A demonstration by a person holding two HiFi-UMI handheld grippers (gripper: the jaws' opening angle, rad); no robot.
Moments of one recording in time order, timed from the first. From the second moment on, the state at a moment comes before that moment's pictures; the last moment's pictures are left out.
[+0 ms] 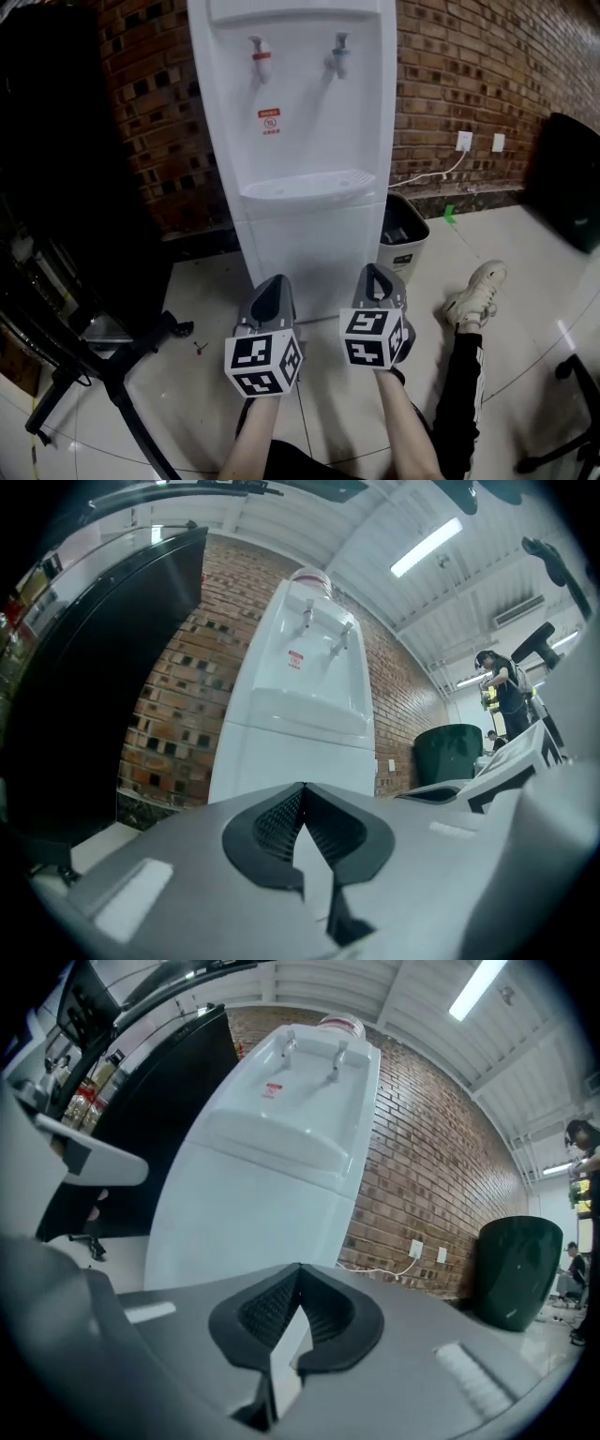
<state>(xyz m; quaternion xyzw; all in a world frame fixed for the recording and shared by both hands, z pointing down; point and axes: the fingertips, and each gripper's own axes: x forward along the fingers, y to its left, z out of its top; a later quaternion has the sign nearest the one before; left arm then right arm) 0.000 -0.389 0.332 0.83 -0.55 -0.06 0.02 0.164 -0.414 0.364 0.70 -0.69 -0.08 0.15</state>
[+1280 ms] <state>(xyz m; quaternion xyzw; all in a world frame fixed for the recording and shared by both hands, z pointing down) -0.066 -0.142 0.319 0.80 -0.58 -0.13 0.06 0.080 -0.132 0.304 0.64 -0.76 -0.08 0.00</state>
